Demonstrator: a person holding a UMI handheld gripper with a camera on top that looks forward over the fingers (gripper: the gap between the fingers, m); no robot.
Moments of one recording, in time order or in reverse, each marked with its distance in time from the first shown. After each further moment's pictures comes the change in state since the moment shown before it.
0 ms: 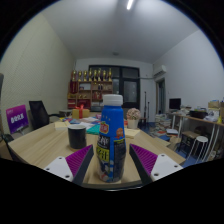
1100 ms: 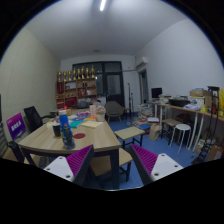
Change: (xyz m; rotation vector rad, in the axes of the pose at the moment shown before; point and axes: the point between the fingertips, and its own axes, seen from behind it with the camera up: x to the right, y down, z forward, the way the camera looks) arm 0.232 -0.025 -0.250 -0.093 0.098 0.109
